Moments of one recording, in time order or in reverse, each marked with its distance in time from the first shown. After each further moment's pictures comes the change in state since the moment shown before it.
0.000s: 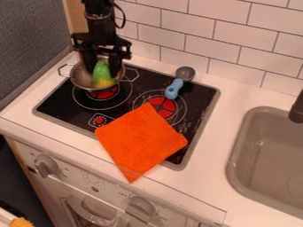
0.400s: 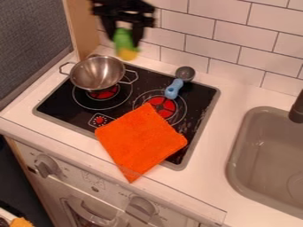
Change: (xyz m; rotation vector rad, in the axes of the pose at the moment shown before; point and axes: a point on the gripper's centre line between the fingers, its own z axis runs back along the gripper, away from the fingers) arm 0.002 -0.070 0.066 -0.031 -0.165 -0.160
